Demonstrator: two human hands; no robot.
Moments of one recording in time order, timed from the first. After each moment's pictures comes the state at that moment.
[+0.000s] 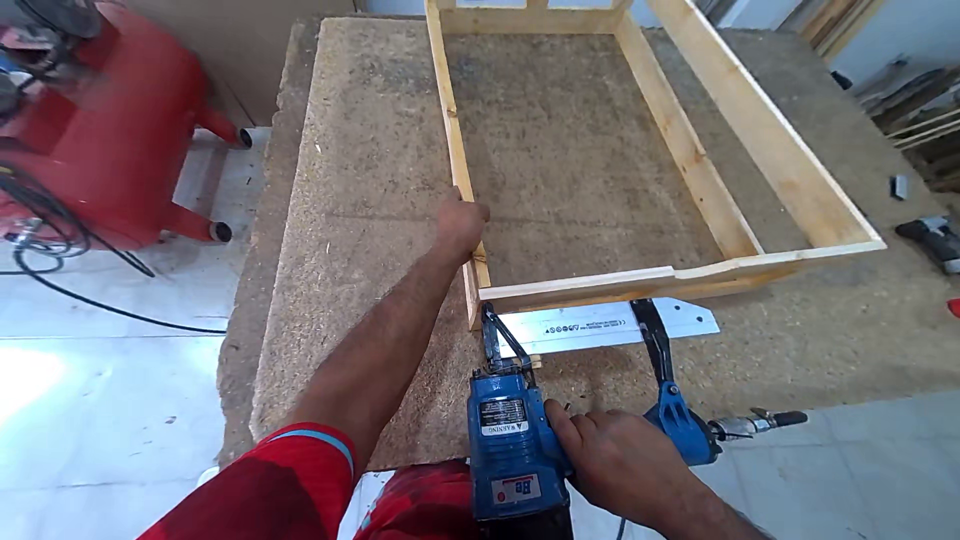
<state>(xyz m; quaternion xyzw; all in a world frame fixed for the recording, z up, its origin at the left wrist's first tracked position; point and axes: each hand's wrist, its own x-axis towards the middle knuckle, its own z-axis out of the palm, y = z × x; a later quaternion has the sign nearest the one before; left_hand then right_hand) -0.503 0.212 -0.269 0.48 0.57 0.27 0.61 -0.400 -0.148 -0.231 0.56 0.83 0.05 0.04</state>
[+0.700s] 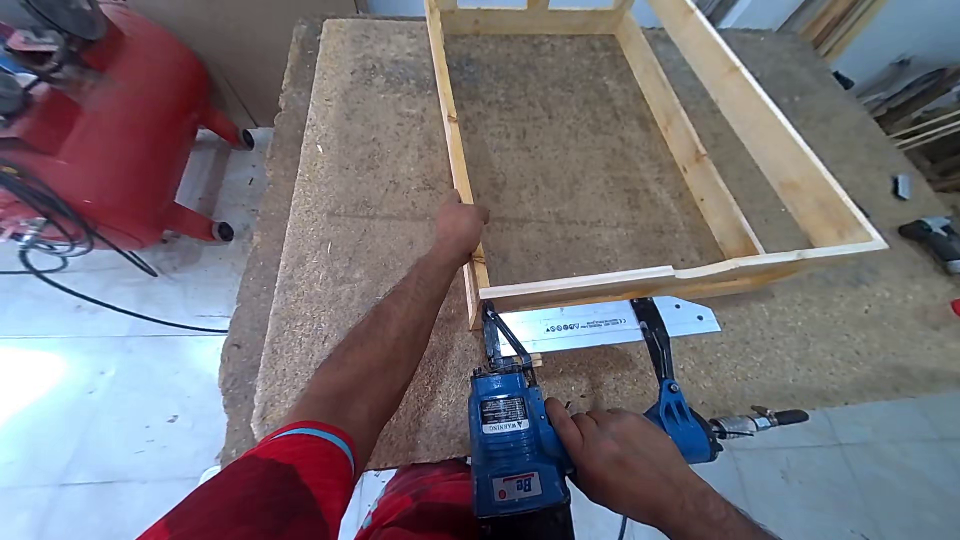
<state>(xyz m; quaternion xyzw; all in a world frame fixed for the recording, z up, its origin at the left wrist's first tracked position) -0.505 0.210 -0.270 0.47 0.58 0.26 0.61 -0.398 -0.149 -0.232 0.55 0.83 0.06 0.03</state>
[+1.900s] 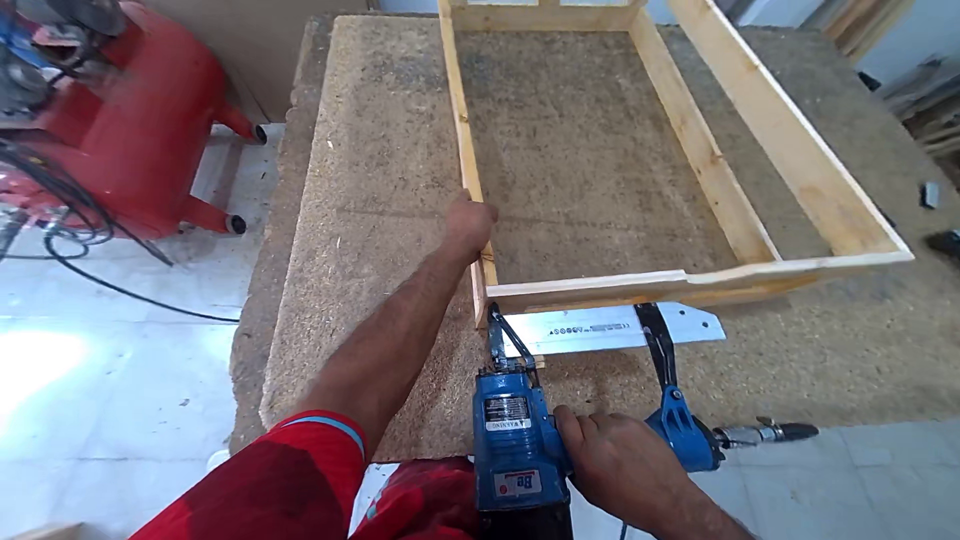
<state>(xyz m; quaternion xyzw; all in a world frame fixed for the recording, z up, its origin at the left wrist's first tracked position) -0.502 0.208 -0.273 0.47 0.58 0.26 0.61 -0.403 -0.150 -0.240 0.57 0.82 0.05 0.04</state>
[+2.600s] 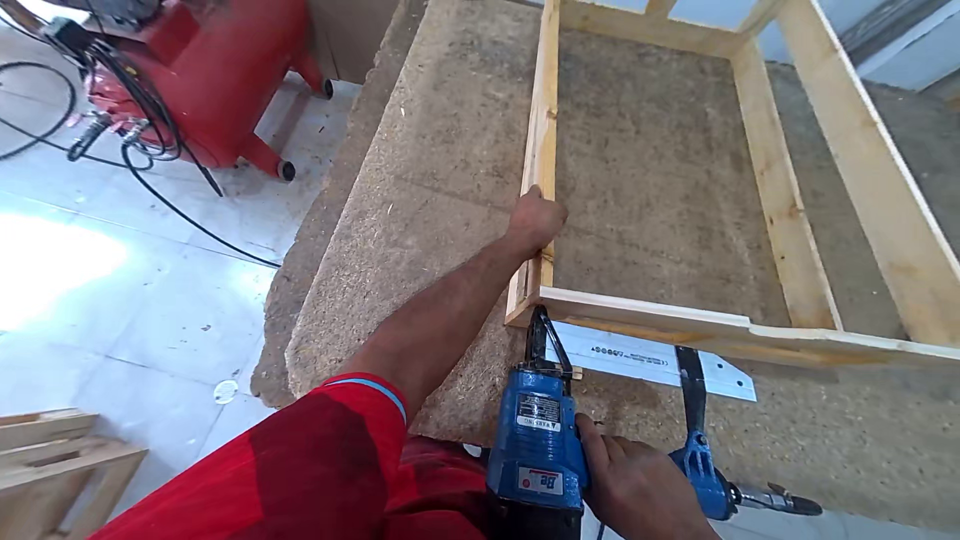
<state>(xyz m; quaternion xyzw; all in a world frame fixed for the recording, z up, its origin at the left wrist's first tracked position) -0.504 0.213 -0.277 0.51 0.57 0.25 0.59 -0.395 -0.151 -0.264 0.54 0.84 0.08 -0.01</state>
